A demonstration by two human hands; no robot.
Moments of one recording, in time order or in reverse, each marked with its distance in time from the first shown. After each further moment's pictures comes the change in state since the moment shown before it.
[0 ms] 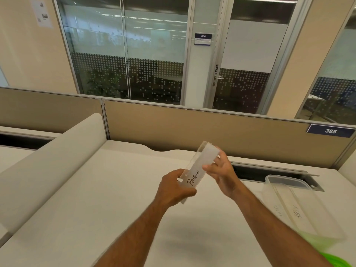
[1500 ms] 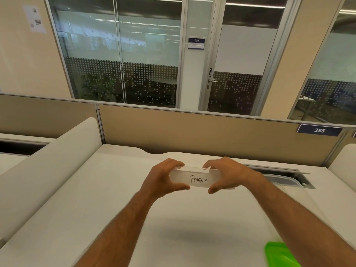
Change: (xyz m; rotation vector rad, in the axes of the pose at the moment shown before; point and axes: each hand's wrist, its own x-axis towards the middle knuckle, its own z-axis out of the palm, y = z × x) left_hand 0.016 0.005 -0.034 0.314 0.117 0.634; right_hand 0.000 -0.047 -0.039 -1.467 -0.286 0.035
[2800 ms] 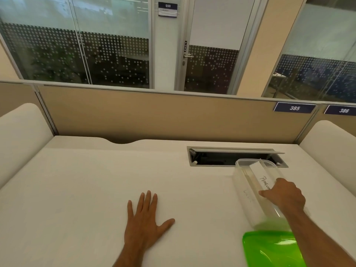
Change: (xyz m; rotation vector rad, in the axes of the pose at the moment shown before) left_hand -0.100 -0.047 0.167 0.499 -0.453 -0.457; right_hand -0.097 0.210 0.082 0.061 0.242 1.114
